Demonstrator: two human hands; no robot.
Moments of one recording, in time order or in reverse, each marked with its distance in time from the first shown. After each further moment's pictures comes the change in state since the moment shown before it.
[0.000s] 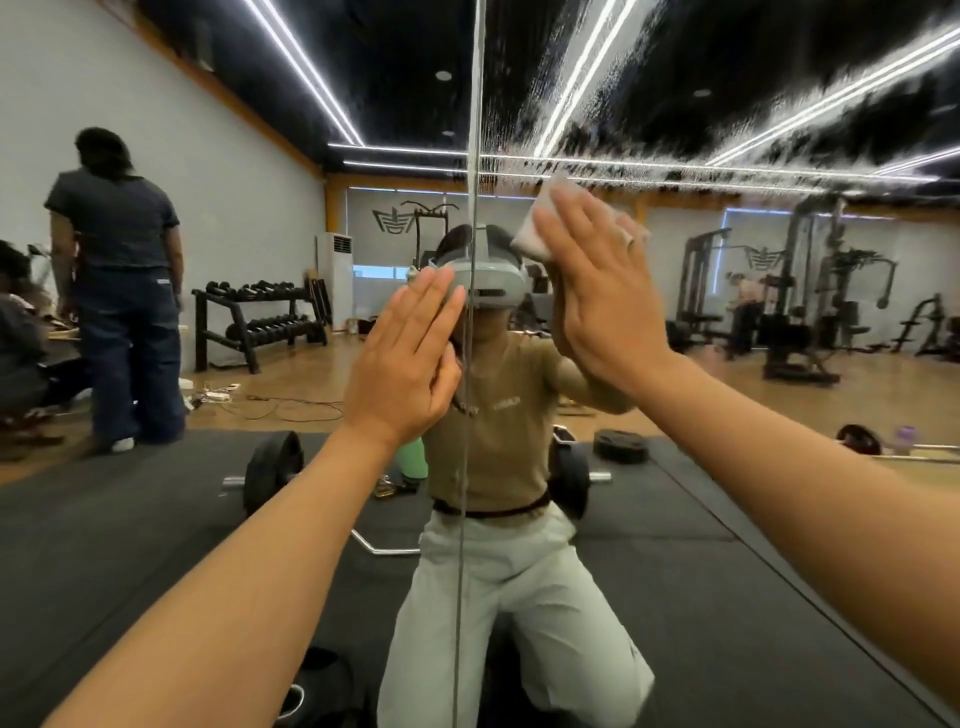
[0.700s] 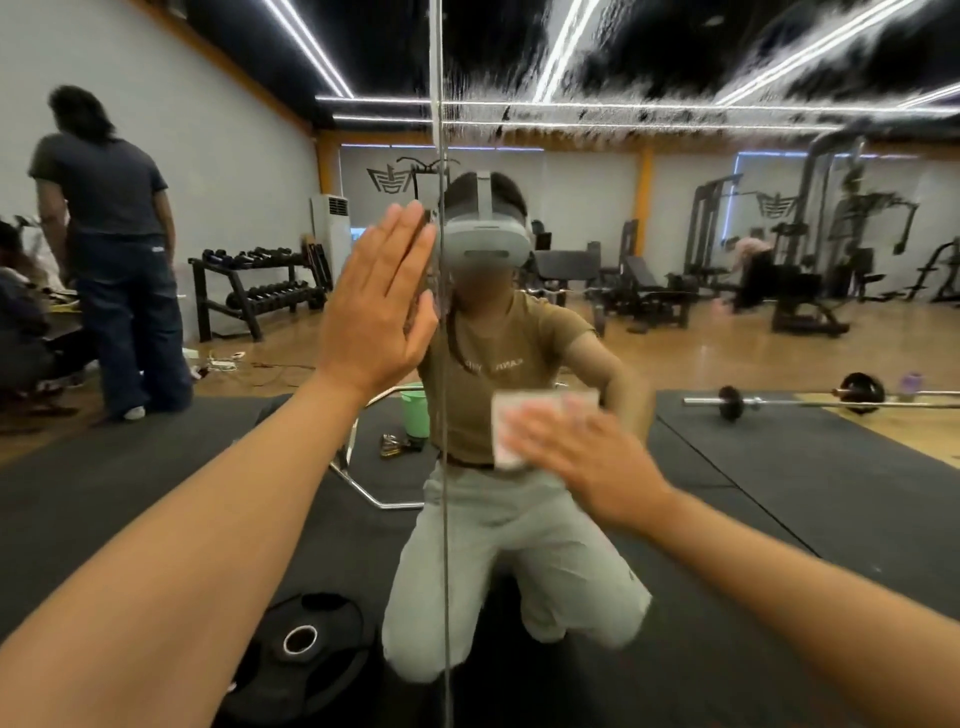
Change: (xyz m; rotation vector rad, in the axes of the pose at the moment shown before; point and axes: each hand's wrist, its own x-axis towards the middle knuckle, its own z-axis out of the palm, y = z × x) left_hand -0.001 -0.002 0.000 0.034 -0.041 0.005; right_hand -0.193 -0.006 0.019 -0.030 -0.357 -0.434
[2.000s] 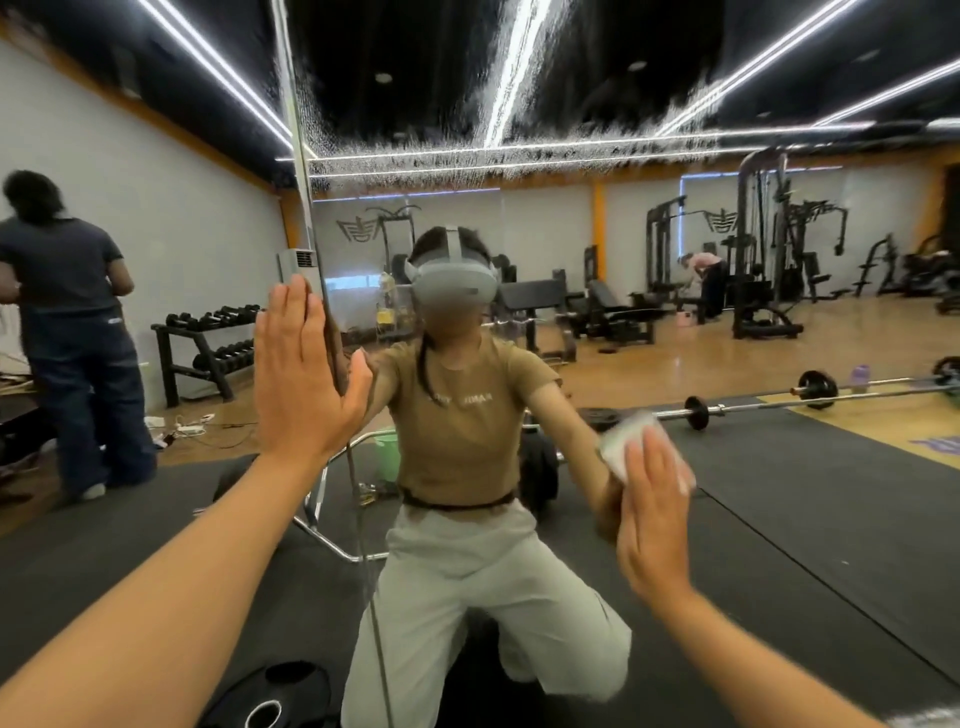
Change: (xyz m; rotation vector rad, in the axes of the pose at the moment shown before) left_hand 0.006 0.050 0.014 0.122 0.018 -0.284; right_hand -0.133 0.016 0.011 0.320 0.366 0.939
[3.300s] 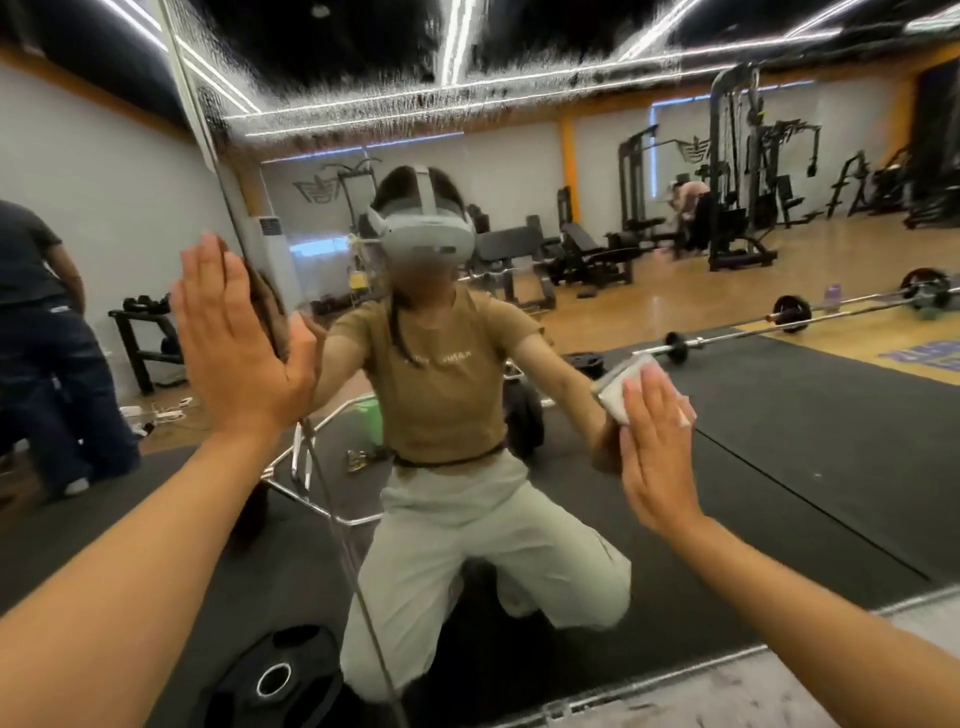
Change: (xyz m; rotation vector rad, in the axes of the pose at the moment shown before) left_hand -0.004 -0.005 0.015 -0.011 0.093 0.027; right_hand 0.005 0.021 -0.020 -0.007 -0.088 -0.022
